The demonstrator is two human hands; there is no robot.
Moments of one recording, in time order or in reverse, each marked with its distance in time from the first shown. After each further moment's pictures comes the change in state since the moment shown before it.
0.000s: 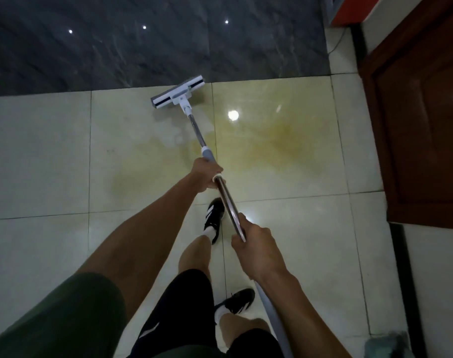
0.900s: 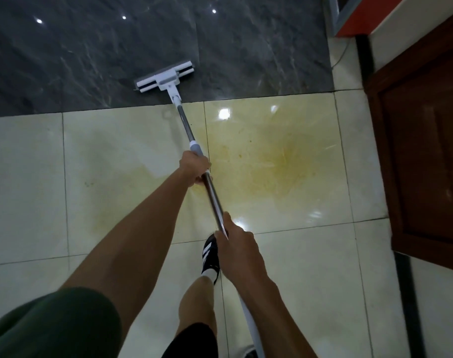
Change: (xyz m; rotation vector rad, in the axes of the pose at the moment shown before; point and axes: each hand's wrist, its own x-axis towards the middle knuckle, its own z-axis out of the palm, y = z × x) left_hand 0.195 0.163 -0.027 0.154 0.095 -0.039; right_hand 0.215 -0.109 -0.052 0.072 0.040 0.132
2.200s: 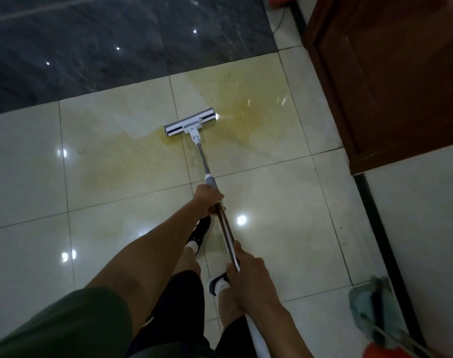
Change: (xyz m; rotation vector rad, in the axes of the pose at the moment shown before) left_hand -0.352 -0.335 0.236 0.068 -0.140 -0.048; right_hand -0.386 0.372 0.039 0.077 -0.094 0.045
